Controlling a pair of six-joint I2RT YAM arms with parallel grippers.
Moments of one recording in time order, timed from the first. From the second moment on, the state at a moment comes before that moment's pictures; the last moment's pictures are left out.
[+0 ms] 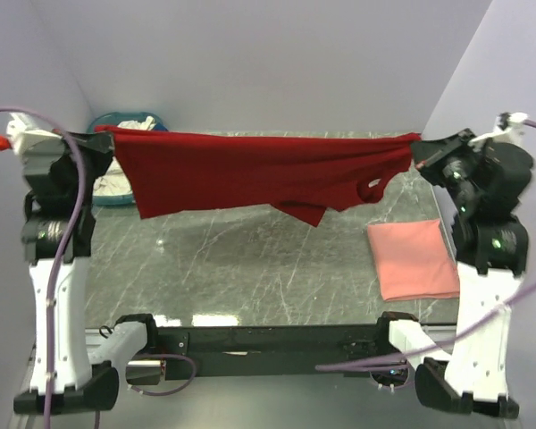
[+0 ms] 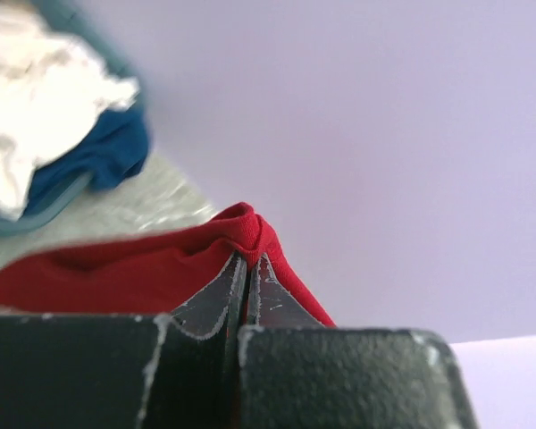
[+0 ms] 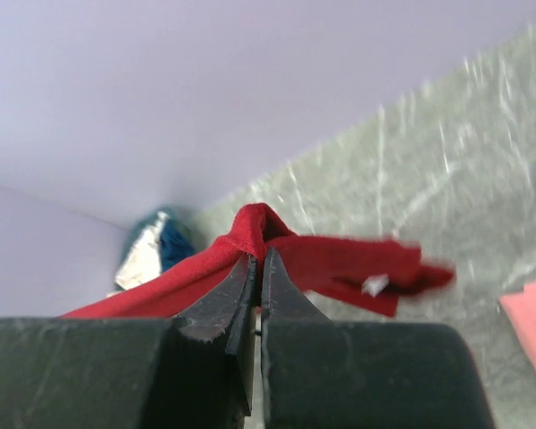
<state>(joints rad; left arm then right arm) 0.08 0.99 1.40 -0.52 -0.13 -0.91 -0.11 0.98 1.53 -0.72 -0.15 0.69</state>
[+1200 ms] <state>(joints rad) 0.08 1.84 2.03 -0.36 0.00 -0.92 -0.11 1.80 2.27 -0.51 -0.26 0.71</state>
